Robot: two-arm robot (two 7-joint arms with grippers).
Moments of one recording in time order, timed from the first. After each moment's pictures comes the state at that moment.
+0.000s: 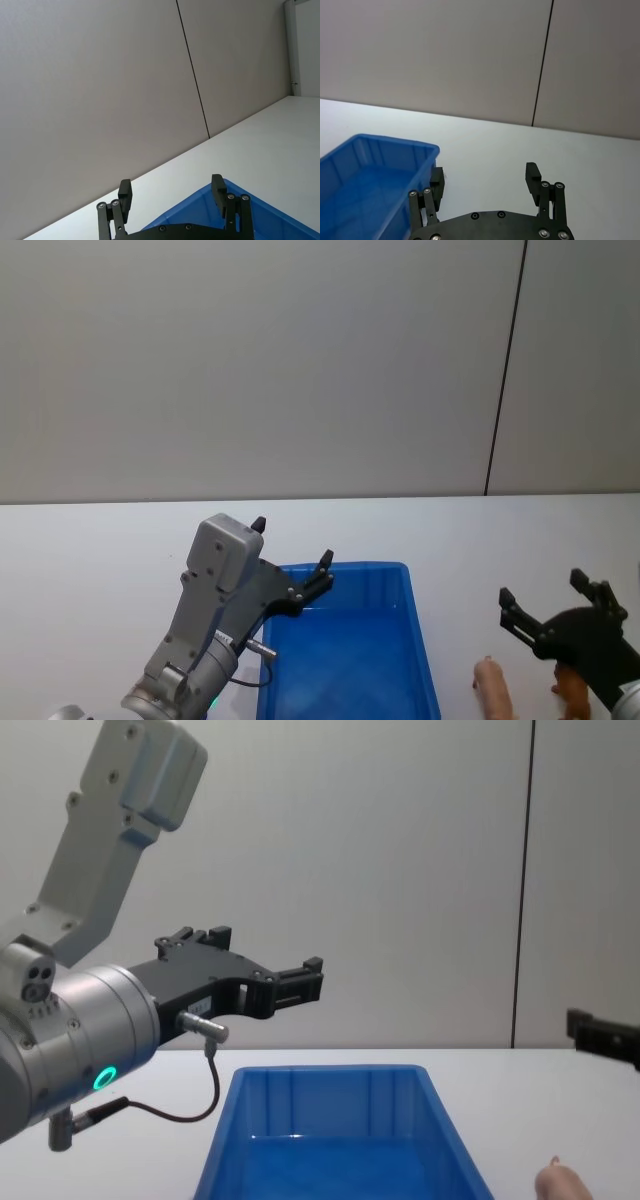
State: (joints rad) left arm -0.24 0.38 0.45 -1.63 -0.20 0.01 -0.01; right arm -0.04 0.33 -0.23 -1.78 0.28 0.12 0.00
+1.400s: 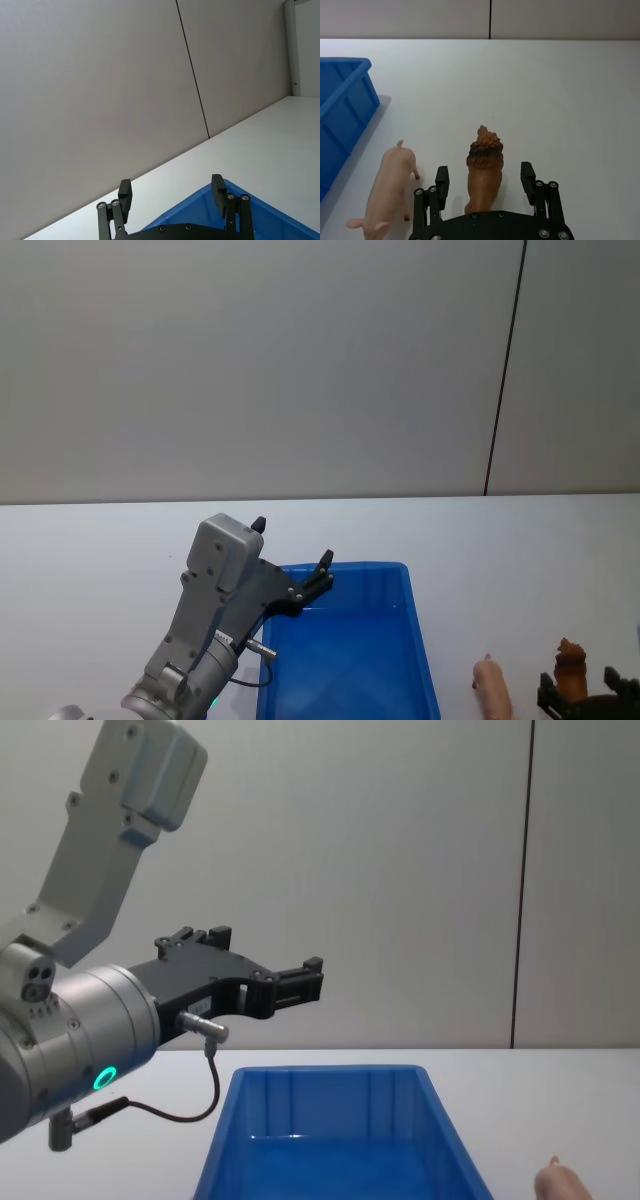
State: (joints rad) left arm -0.24 0.38 0.45 -1.63 -0.20 0.01 -0.01; right arm -0.11 0.29 -0.21 -1.72 0.31 0.28 -0.17
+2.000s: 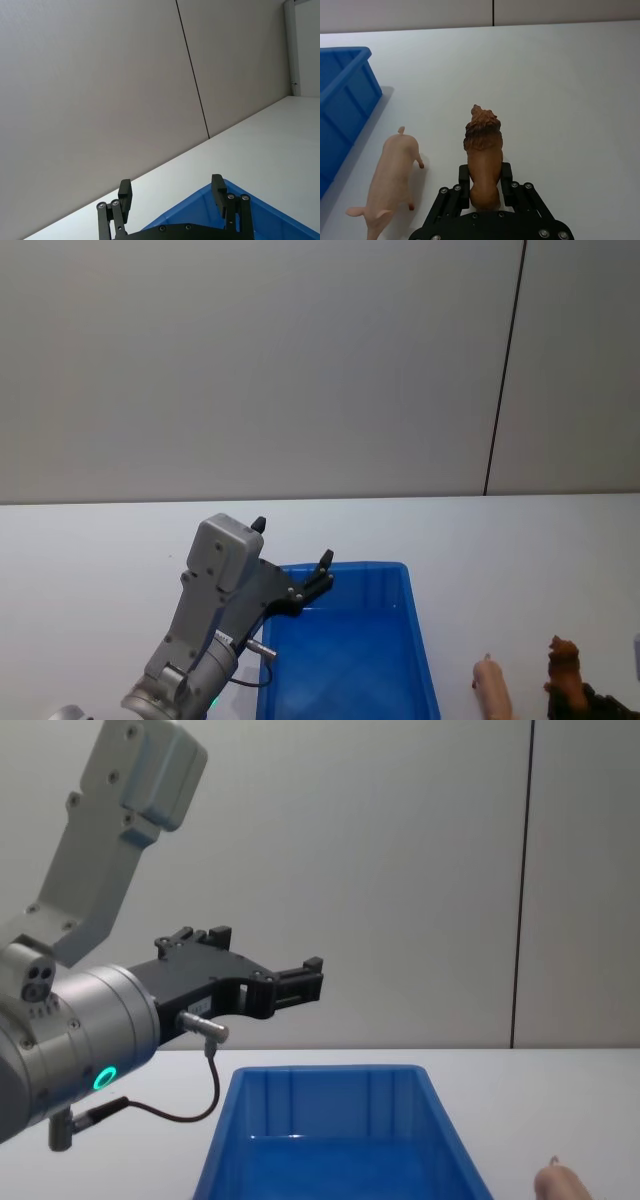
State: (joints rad) left arm -0.24 0.38 0.45 -1.63 -0.20 0.01 -0.01; right arm -0.11 0.27 -0.21 -1.68 0.34 0.26 -0.15
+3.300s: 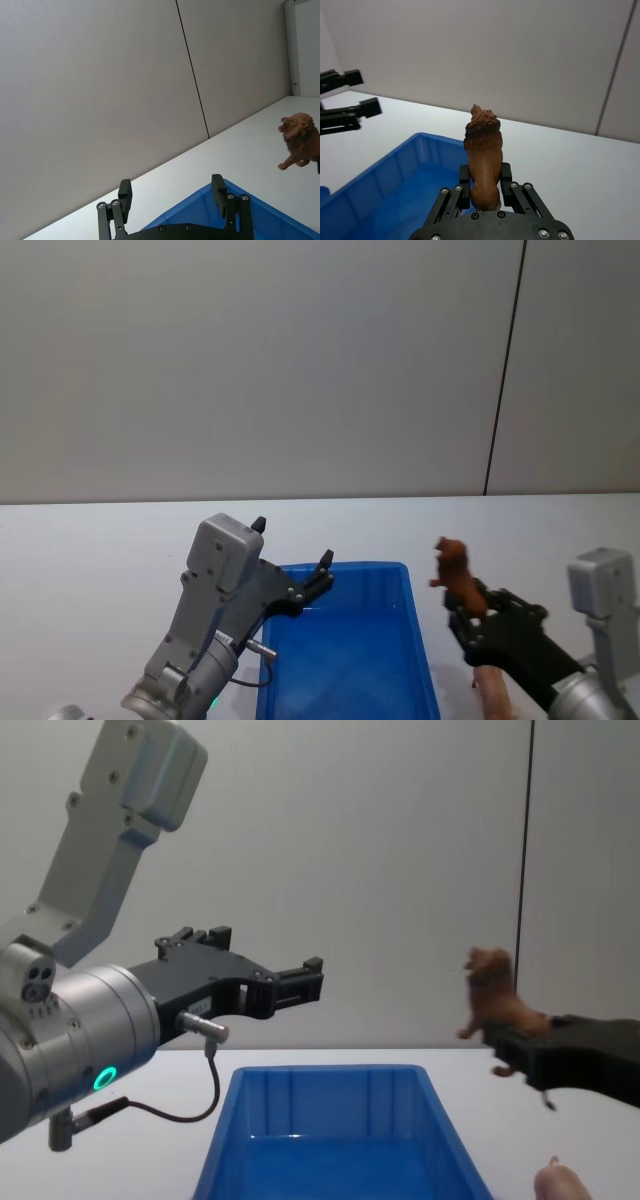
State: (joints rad) left arm -0.24 0.38 0.45 -1.63 -0.20 0.01 -0.01; right arm 0.03 0.23 -0.24 -1.68 0.22 0.10 0.21
